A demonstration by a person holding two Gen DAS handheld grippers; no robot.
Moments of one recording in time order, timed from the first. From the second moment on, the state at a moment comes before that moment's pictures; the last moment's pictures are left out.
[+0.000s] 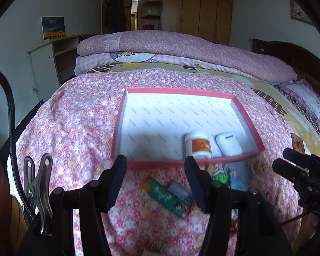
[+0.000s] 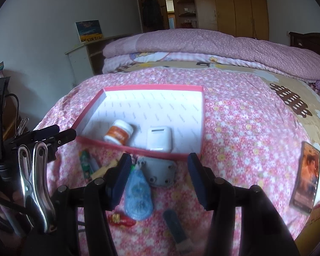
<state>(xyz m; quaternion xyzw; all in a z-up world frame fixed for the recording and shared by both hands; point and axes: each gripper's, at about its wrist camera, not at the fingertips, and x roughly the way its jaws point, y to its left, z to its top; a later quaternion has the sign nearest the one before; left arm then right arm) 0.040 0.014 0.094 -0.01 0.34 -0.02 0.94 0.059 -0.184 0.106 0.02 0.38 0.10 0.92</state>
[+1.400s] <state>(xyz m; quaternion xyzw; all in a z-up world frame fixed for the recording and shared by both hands) -0.042 0.022 0.020 0.03 0.43 -0.05 0.90 -0.008 -0.220 0.055 0.02 0.44 0.04 0.90</state>
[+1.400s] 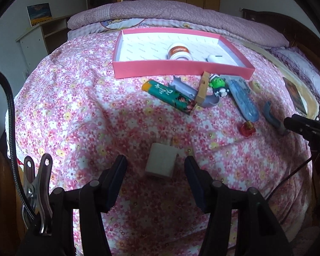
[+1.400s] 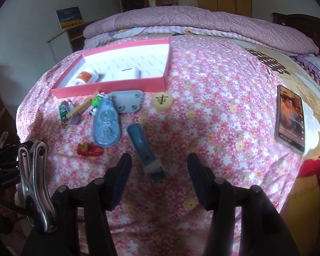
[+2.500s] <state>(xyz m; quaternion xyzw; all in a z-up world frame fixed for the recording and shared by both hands) -0.041 0.016 0.012 0.04 0.41 -0.05 0.91 0.002 -0.205 0.031 0.01 0.45 0.07 0.89</state>
